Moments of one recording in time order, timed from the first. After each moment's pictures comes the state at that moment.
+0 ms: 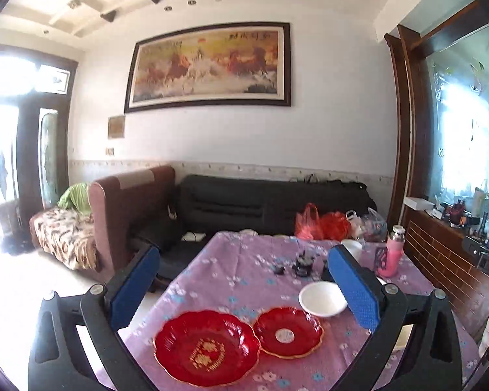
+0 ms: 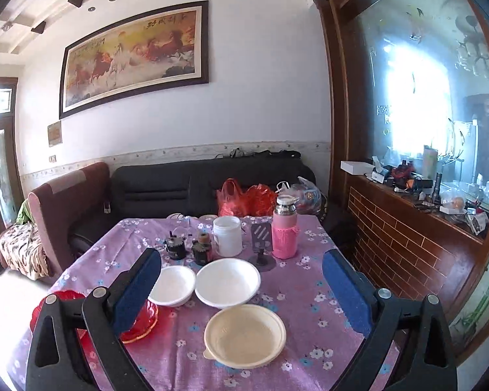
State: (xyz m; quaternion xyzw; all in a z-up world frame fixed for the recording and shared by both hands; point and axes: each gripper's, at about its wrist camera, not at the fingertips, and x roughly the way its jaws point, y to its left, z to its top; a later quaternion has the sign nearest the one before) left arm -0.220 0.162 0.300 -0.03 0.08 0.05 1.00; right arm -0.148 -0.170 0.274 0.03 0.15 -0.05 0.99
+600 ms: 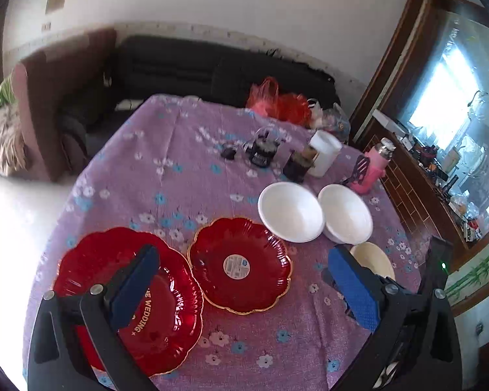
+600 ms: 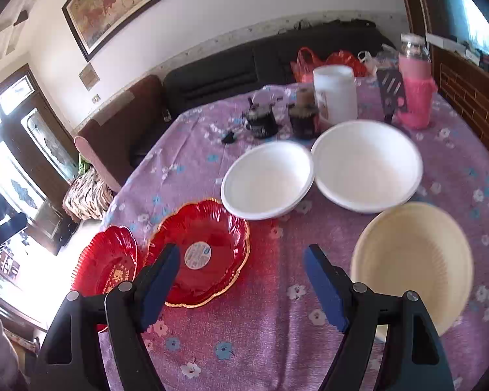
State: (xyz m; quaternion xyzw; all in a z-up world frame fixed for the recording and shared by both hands) left arm 0.005 0.160 0.151 -0.11 0.41 -0.10 0.90; right arm 0.014 -0.082 0.084 0.13 0.41 0.13 0.89
